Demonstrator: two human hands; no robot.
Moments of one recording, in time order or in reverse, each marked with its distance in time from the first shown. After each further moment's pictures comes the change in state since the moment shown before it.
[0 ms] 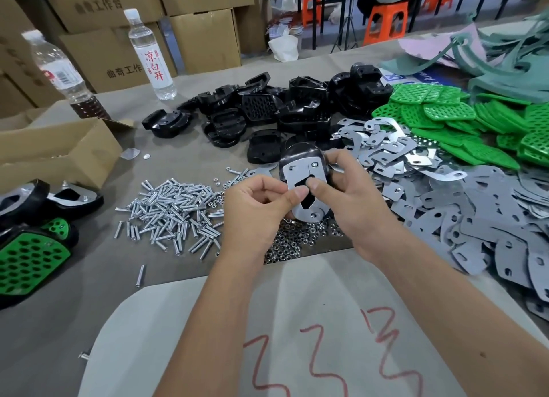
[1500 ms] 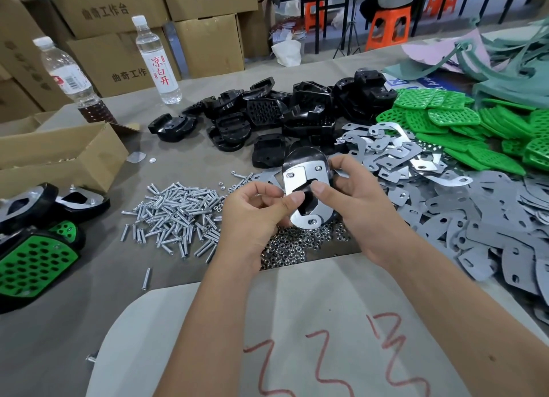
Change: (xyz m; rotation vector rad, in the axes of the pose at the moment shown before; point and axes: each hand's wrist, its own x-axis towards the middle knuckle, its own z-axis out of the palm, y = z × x) left_hand 0.002 0.006 -0.010 -0.039 0.017 -0.155; right_hand -0.001 -0.003 -0.004 0.097 -0.050 -0.015
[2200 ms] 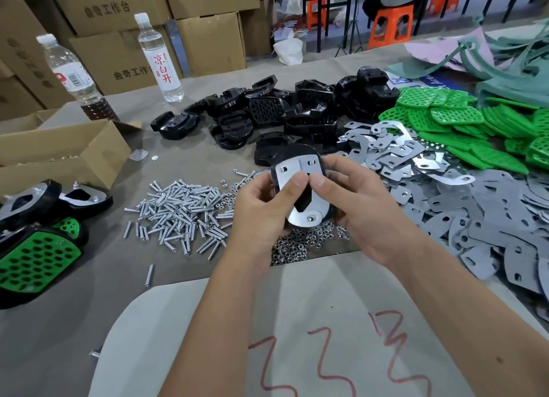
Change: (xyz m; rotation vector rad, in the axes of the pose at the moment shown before) left_hand -0.009 0.006 0.011 -0.042 -0.088 0.042; right_hand -0.002 -0.002 0.000 0.150 -0.145 0.005
